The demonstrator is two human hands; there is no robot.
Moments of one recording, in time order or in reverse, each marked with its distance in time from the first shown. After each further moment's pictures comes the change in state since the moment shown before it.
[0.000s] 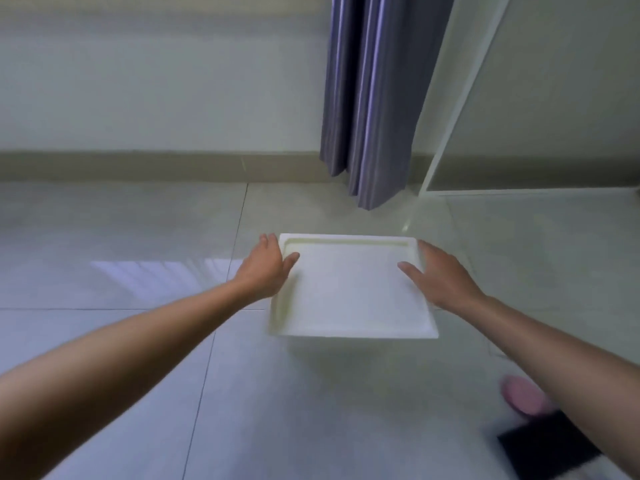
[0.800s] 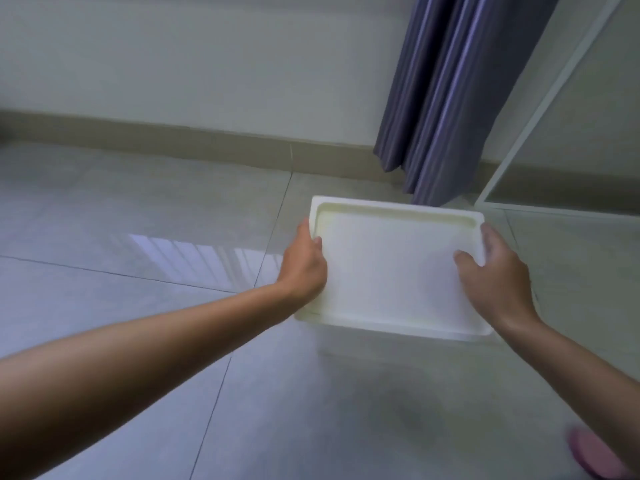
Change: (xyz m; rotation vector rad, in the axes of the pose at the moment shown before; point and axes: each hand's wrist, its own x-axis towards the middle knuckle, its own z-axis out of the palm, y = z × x) left_hand -0.042 0.002 0.002 -0.697 0.313 -0.068; right_hand -0.032 -0.068 0.005 0.398 0.322 0.024
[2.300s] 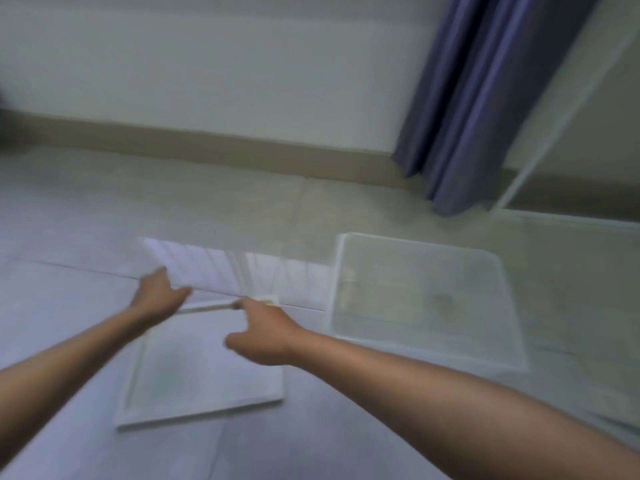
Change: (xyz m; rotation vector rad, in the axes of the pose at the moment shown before) left_hand 0.029 -0.174 -0.172 0.494 0.121 -0.394; right_hand -0.105 -0.136 0.186 -0.044 -1.054 -0.245
